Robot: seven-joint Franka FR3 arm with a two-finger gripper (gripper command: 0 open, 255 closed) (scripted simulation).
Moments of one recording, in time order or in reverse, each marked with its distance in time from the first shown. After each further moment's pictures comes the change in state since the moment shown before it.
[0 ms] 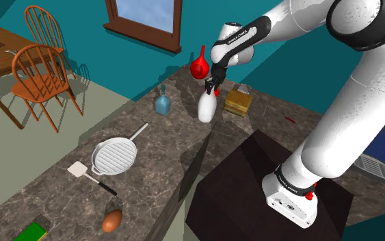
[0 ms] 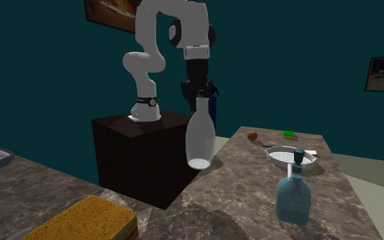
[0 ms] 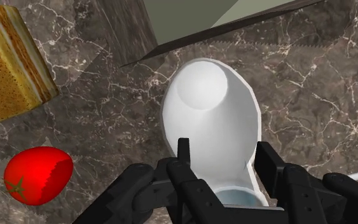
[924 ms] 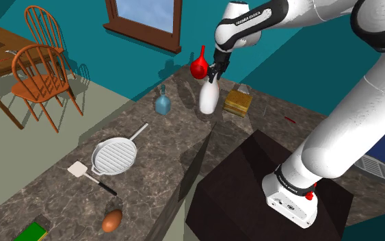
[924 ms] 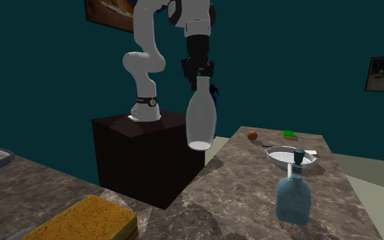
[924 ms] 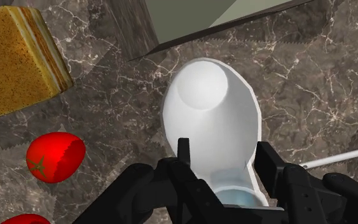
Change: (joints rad) arm 0.006 -0.115 -0.004 0.068 -0.043 -0.179 0.036
